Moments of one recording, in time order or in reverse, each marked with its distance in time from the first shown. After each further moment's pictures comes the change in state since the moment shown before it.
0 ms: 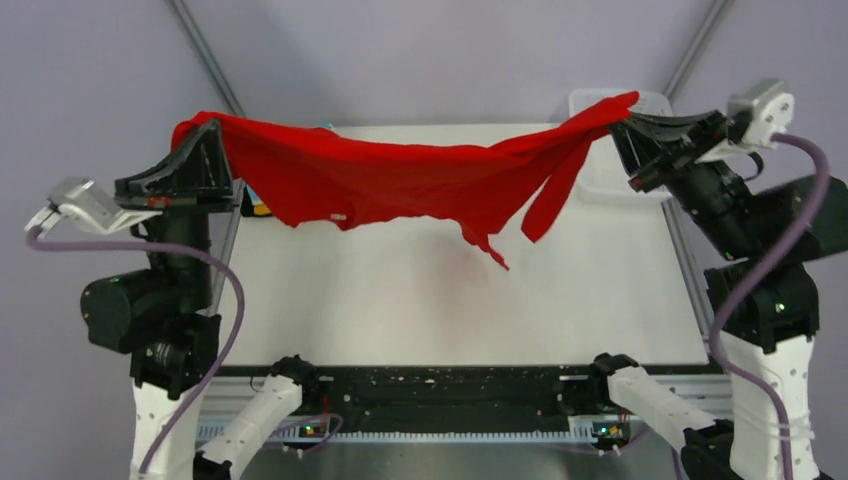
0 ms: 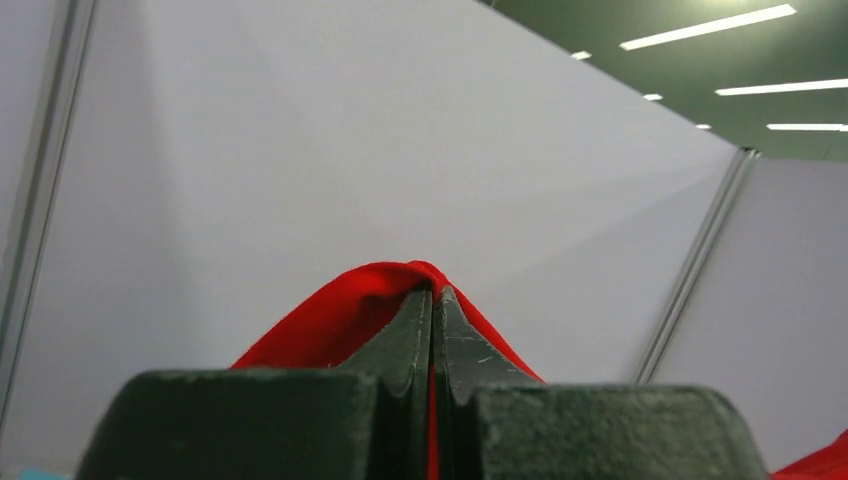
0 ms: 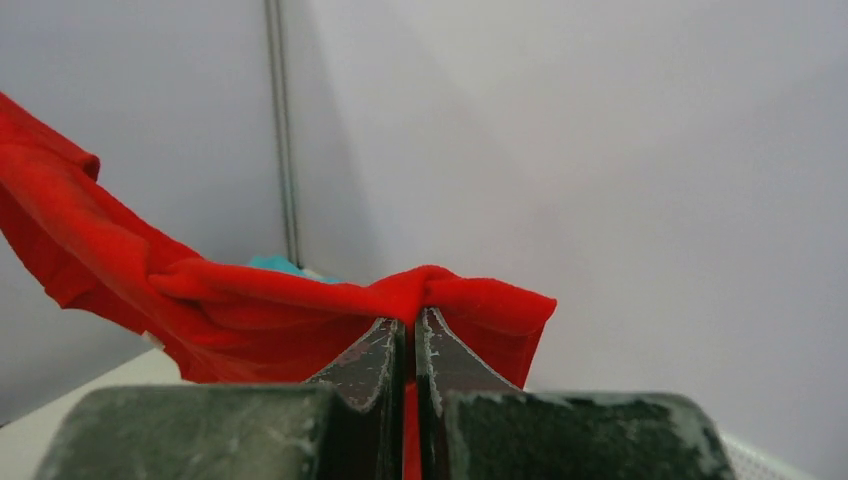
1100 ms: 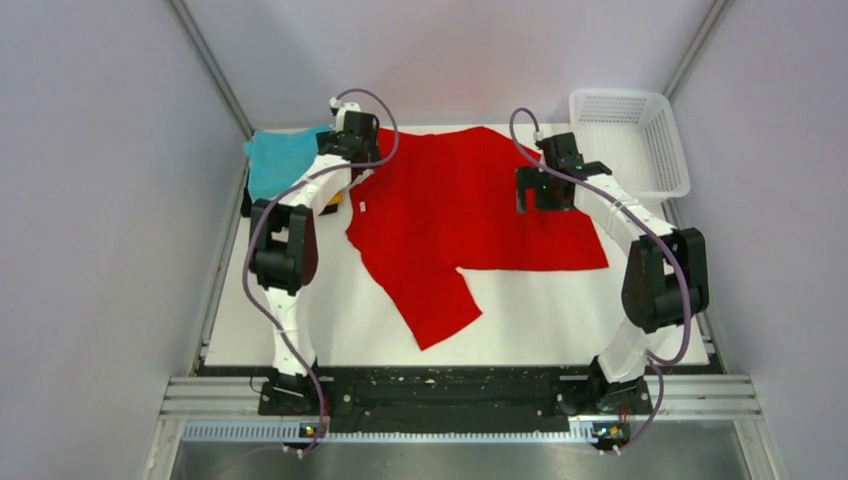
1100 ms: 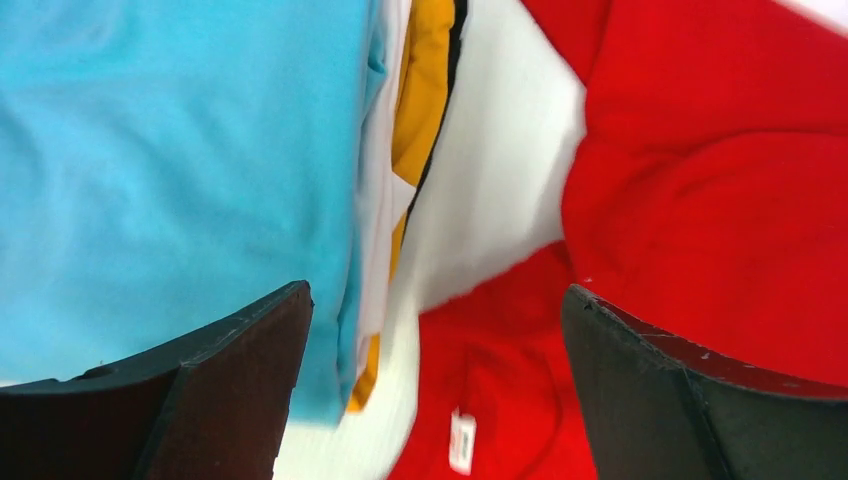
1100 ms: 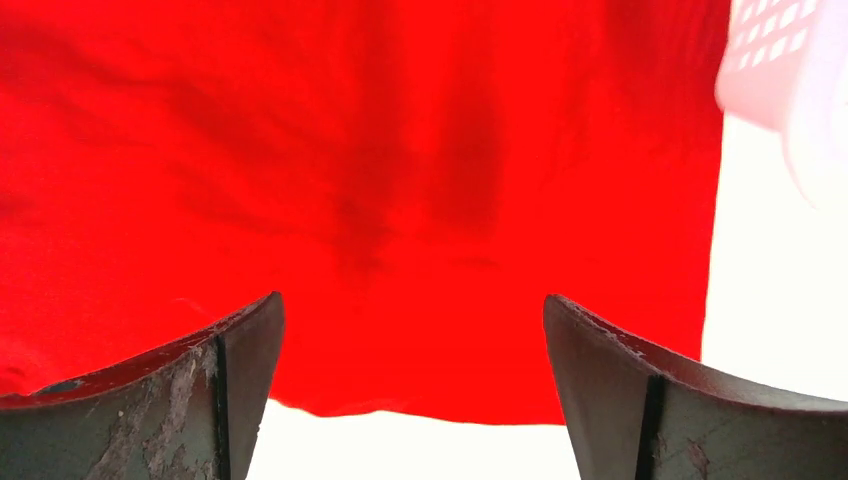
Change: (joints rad) left arm 0.065 1.430 0.399 -0.373 -0.325 0.061; right arm -0.032 0.817 -0.273 -0.260 0.414 0.110
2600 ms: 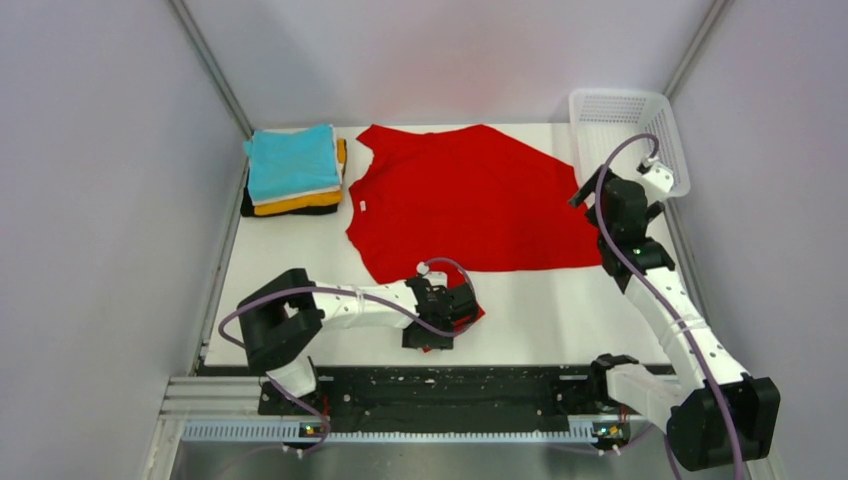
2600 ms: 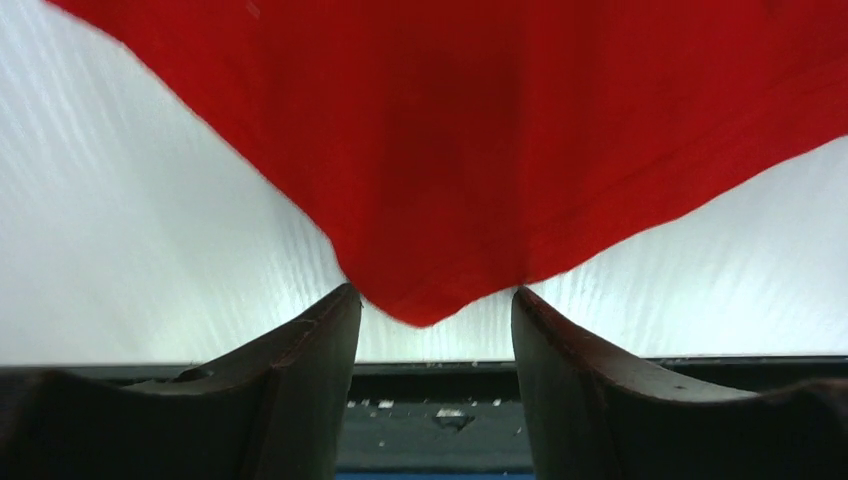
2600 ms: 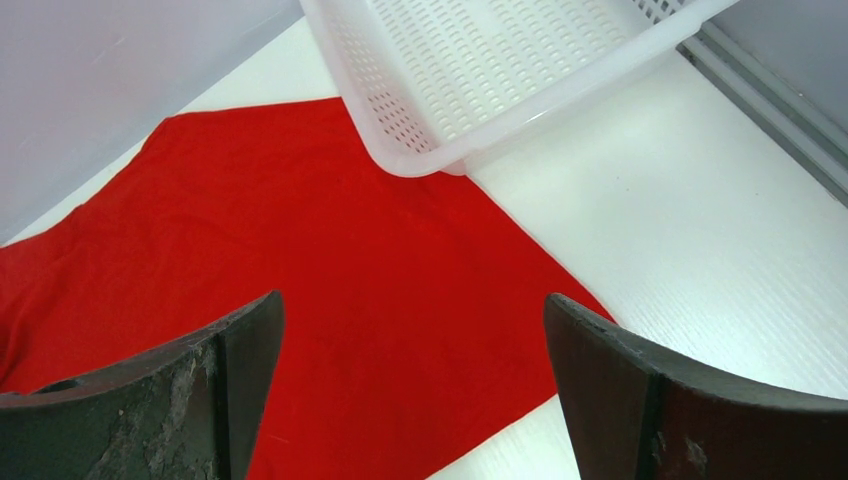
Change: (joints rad) left arm -0.930 -0.472 -0.750 -0.418 0.308 -0.866; right arm -0.084 -0.722 -0.536 0.400 0.397 0.412
